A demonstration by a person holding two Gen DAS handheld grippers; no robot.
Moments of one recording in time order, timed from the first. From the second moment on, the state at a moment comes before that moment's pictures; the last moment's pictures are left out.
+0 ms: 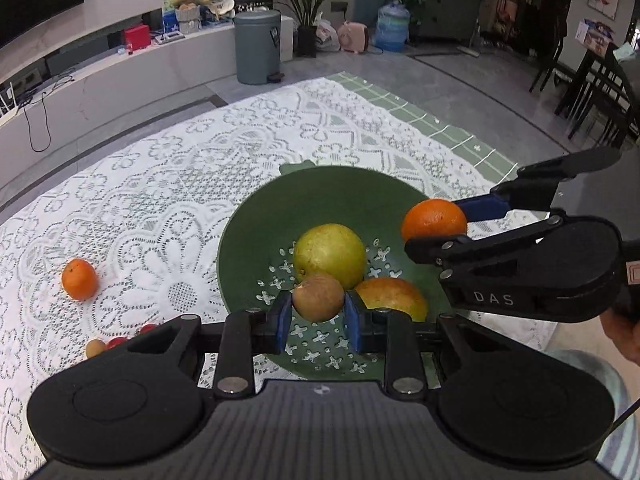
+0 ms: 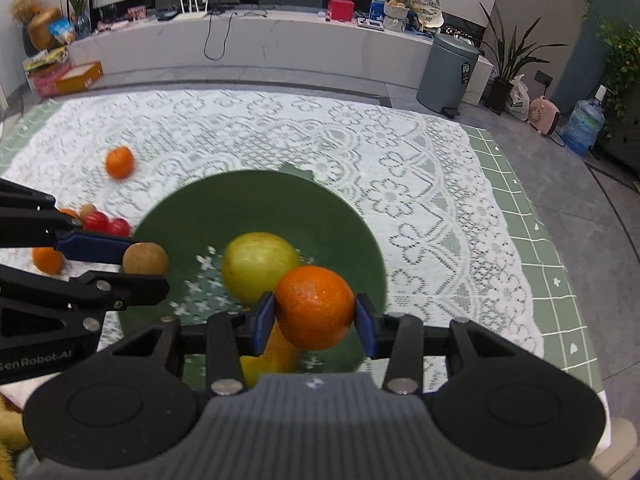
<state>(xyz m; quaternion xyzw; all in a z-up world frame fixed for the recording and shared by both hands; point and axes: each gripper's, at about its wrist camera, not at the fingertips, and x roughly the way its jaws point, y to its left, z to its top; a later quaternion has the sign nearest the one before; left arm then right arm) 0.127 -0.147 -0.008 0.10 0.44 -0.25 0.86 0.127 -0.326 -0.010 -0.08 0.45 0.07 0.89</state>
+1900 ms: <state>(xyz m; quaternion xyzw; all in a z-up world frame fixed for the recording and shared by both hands) 0.116 -0.137 -0.001 0.11 0.43 -0.22 0.87 0.130 -0.308 0.001 -0.14 0.42 0.07 0.89</state>
